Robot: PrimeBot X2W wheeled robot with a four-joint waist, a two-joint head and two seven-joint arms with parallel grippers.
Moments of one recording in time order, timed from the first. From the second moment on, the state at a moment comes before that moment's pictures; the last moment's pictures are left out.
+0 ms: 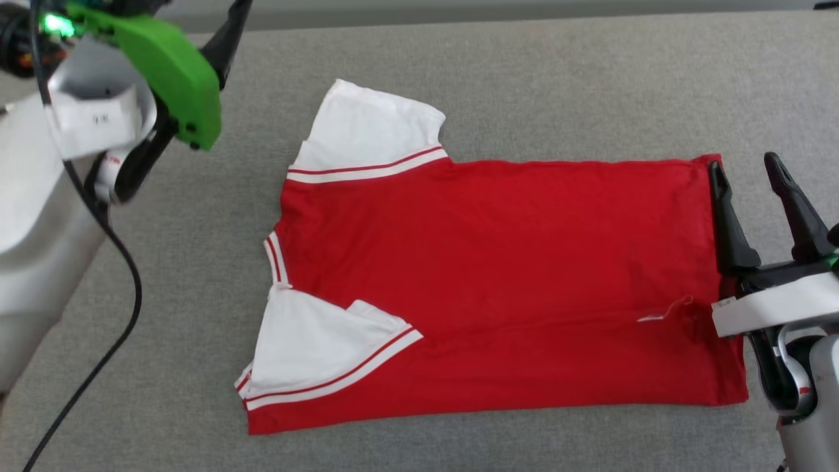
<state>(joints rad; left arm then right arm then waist) -1.05 0.66 -0.76 0.29 -0.77 0.01 0.17 -0.25 -0.27 0.05 0.04 0.34 0.13 -0.20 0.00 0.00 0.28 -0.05</state>
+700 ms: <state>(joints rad) -1.42 0.54 -0.90 0.69 -0.93 -0.12 0.86 -0.35 -0.25 0.08 -0.03 0.29 0.13 -0.23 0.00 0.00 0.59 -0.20</state>
